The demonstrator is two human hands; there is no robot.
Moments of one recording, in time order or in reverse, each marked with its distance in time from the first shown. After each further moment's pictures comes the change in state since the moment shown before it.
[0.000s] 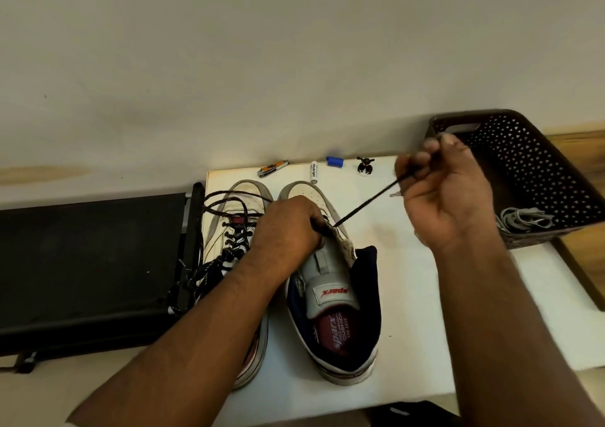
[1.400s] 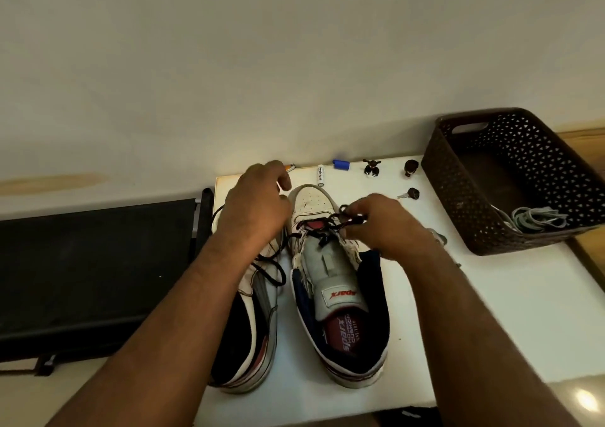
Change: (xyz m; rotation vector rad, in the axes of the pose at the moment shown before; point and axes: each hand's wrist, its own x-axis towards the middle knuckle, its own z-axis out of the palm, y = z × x) left_hand -0.007 -0.012 -0.050 -0.054 0.287 -0.008; right_hand 0.002 0.050 -0.015 -1.893 -0.378 0.066
